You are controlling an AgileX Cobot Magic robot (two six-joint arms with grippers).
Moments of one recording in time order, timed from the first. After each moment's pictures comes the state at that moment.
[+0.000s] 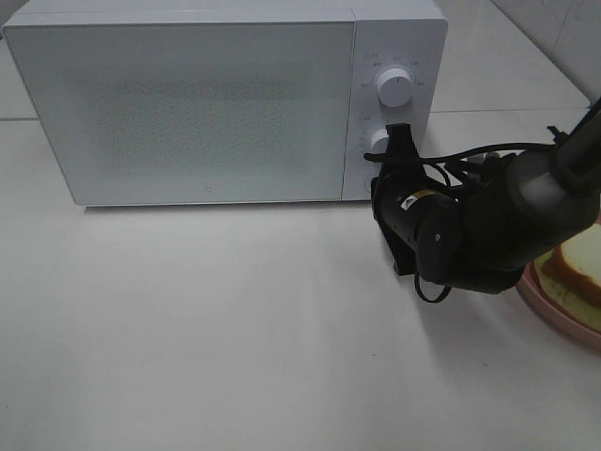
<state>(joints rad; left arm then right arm) 0.02 0.00 -0.52 -0.01 1.08 -0.04 0.57 2.07 -0.78 0.63 -0.89 1.23</state>
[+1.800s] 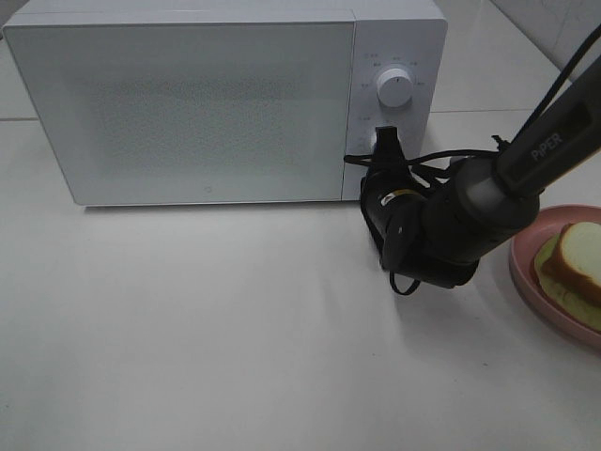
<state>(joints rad) 0.02 0.00 -0.52 -0.01 1.08 -0.04 0.57 2.19 -0.93 0.75 -0.92 1.17</state>
